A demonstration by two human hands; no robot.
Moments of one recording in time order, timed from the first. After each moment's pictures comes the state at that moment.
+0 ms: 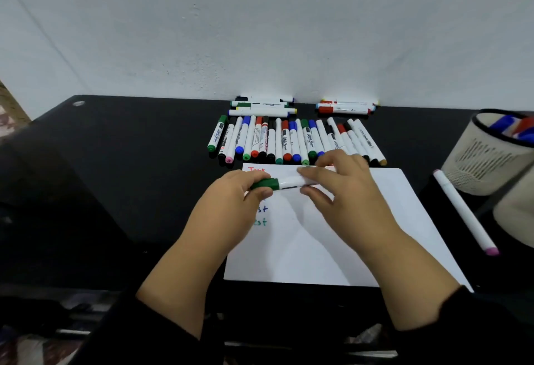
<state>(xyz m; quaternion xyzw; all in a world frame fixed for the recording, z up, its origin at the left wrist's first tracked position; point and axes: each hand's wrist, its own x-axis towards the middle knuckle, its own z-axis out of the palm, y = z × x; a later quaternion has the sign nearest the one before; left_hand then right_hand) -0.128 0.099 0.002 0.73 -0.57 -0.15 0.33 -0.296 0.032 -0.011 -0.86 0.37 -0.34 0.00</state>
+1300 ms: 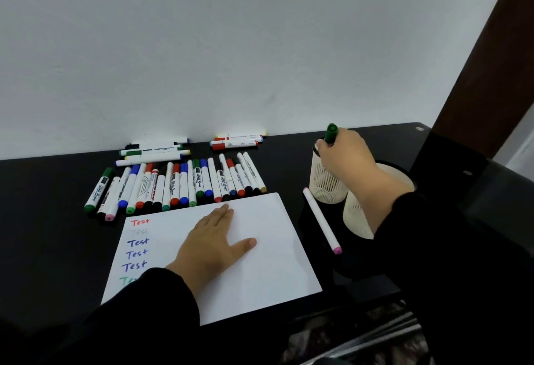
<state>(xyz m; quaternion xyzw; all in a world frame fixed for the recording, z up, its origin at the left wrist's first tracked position) -0.243 0.018 -0.032 0.69 -0.70 -0.15 0.08 -0.462 -0.059 0.084 -0.64 0.70 -0.29 0.10</state>
